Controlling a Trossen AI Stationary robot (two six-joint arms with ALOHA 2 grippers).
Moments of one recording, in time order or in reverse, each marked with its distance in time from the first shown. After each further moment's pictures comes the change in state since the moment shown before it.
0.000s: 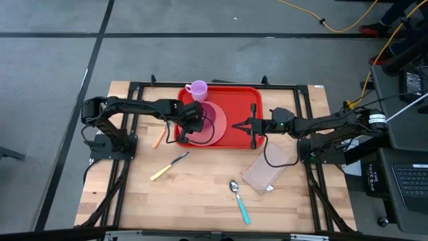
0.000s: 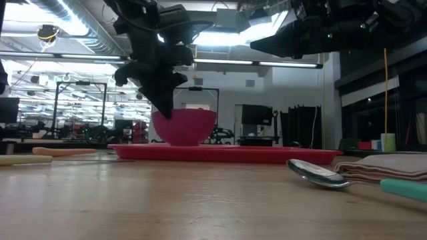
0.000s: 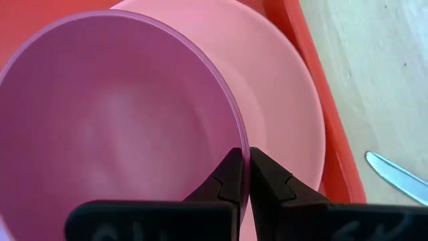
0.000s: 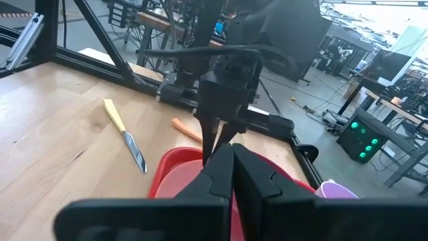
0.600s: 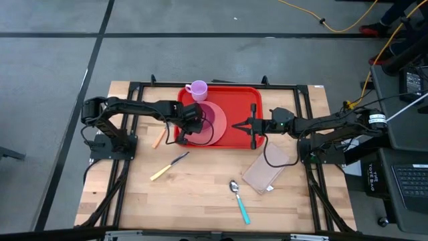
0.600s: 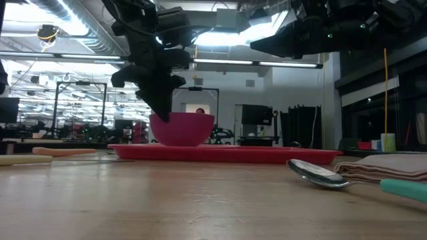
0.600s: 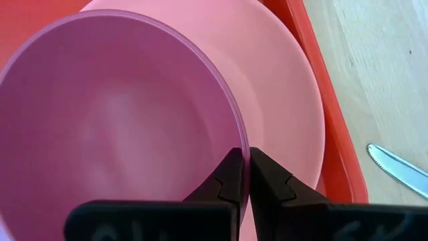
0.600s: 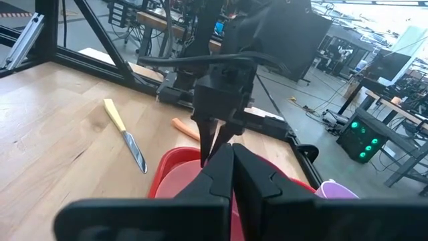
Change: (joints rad) left arm -0.010 0.000 -0.024 0.009 -0.015 0.000; right arm 0.000 0.000 0.000 -0.001 0.000 0.000
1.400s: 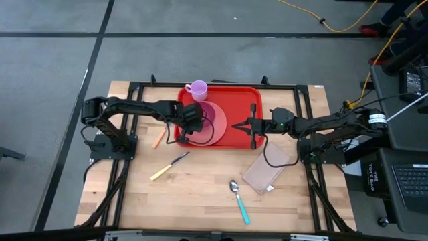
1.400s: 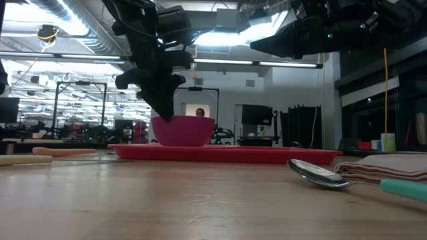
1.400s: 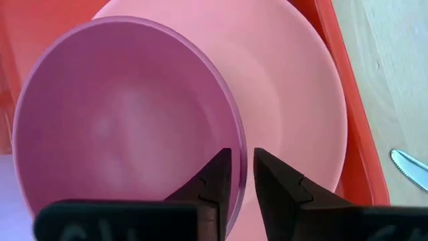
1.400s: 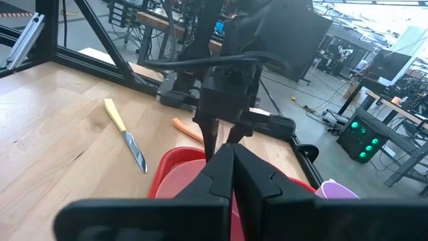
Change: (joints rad) left arm -0.005 0.000 0.000 0.020 -0.057 -0.028; right arm 0.001 0.000 0.000 0.000 0.000 0.000
